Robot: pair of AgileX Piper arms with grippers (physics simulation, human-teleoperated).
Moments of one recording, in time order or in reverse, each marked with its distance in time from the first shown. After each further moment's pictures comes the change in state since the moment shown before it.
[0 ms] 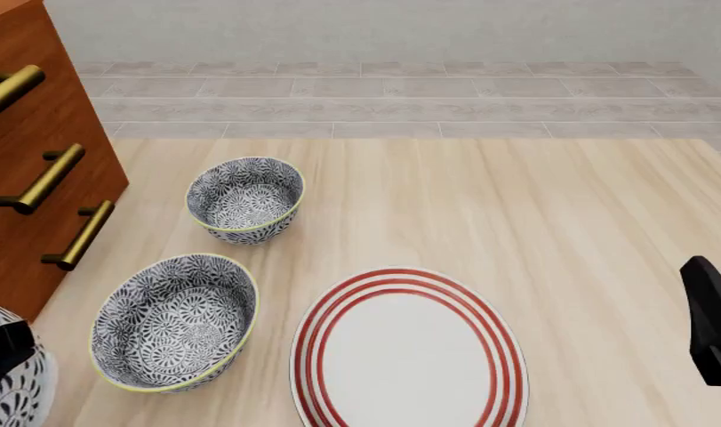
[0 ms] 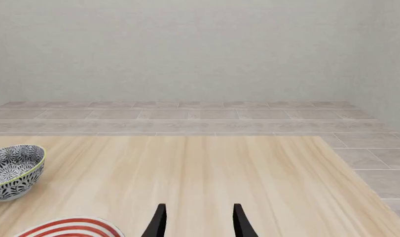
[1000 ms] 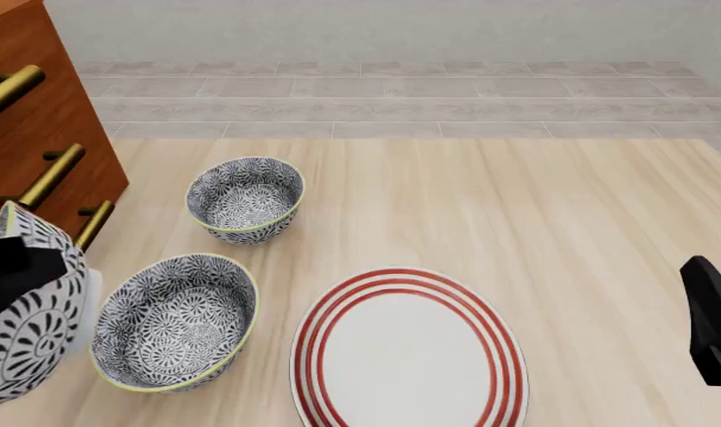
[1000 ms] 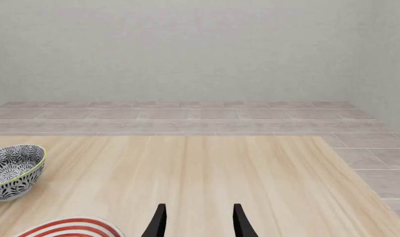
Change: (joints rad) left arm -0.280 0.086 -0.219 -0.032 -0.118; right arm 0.000 0.000 0.000 0.000 0.000
